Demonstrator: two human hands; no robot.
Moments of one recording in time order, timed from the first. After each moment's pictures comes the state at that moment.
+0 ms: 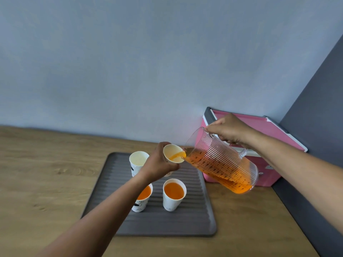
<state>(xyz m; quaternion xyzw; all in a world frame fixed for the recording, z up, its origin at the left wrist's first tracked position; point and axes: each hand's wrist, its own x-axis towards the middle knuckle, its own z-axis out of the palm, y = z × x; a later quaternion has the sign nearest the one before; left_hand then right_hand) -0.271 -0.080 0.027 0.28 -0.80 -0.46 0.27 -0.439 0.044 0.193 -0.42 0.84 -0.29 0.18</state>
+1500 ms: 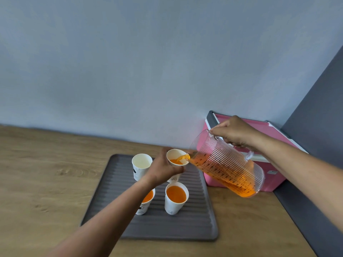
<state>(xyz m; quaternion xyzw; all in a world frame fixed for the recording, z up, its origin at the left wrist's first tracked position) -0.273 -0.077 0.026 0.29 -0.76 -0.52 0.26 -0.427 0.047 0.207 -0.42 0.85 -0.27 0.17</state>
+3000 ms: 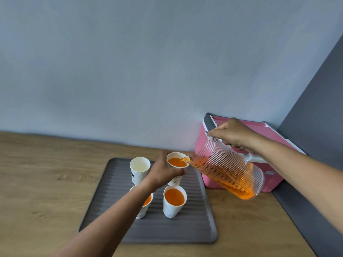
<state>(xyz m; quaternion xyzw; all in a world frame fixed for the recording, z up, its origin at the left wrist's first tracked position) -0.278 -0.068 0.033 0.28 -0.76 -0.52 0.25 -0.431 0.054 0.208 -0.42 0.85 -0.28 0.17</state>
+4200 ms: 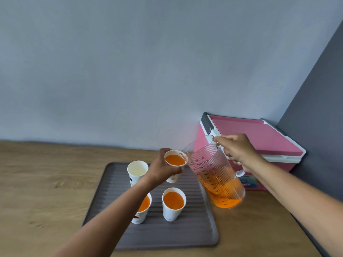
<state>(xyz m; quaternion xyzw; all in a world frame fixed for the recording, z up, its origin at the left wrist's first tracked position) -0.294 -0.085 0.029 0.28 -0.79 -0.48 0.26 -0.453 0.073 0.158 -0.31 0.81 -0.48 0.16</state>
